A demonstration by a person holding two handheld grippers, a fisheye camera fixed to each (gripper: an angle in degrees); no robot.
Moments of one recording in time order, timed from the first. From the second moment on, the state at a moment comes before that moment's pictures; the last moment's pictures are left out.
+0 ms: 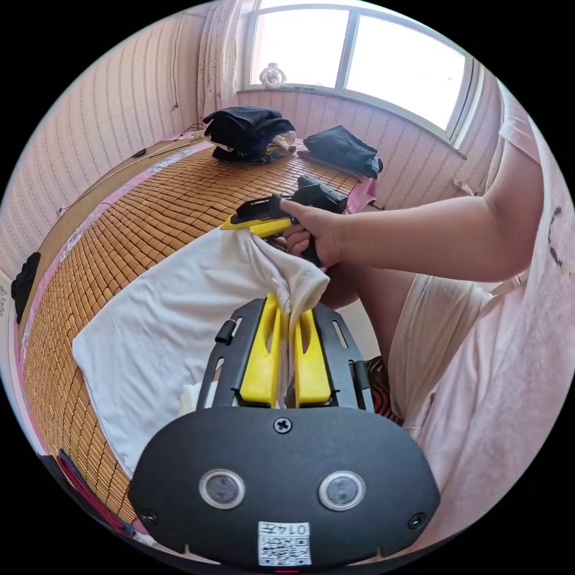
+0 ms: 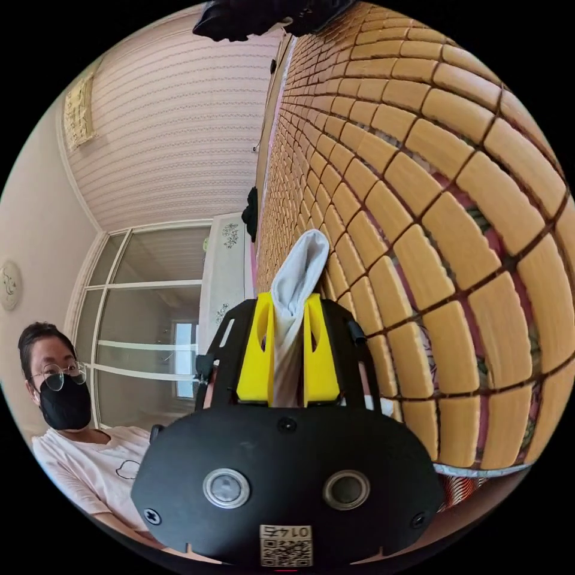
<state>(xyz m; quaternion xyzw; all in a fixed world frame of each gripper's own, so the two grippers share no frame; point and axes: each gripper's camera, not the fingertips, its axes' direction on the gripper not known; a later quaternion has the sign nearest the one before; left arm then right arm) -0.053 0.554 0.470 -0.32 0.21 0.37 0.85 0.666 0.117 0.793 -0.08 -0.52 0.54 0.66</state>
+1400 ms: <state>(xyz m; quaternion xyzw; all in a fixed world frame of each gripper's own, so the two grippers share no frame) -0.223 0.436 0.517 -0.38 0.15 -0.05 0.91 0.506 -0.106 0.778 -0.19 -0.46 0.26 0.83</state>
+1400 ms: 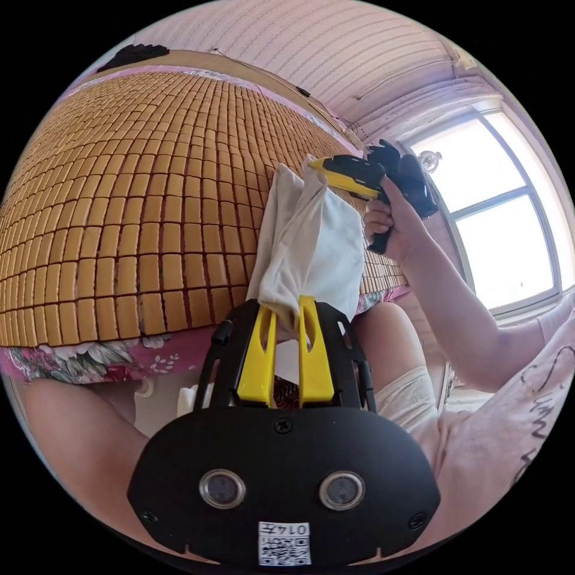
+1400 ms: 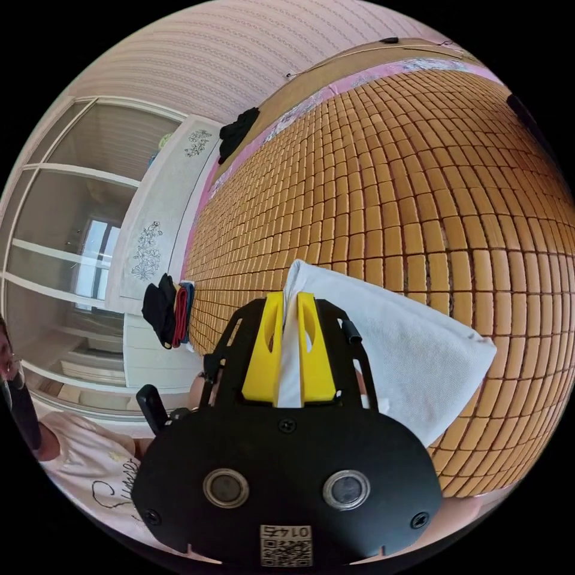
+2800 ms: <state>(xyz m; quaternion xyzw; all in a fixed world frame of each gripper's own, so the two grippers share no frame) -0.158 0.411 0.447 -0.36 0.17 0.20 0.90 0.345 -0.136 0.696 -0.12 -0.43 -0.10 0.89</state>
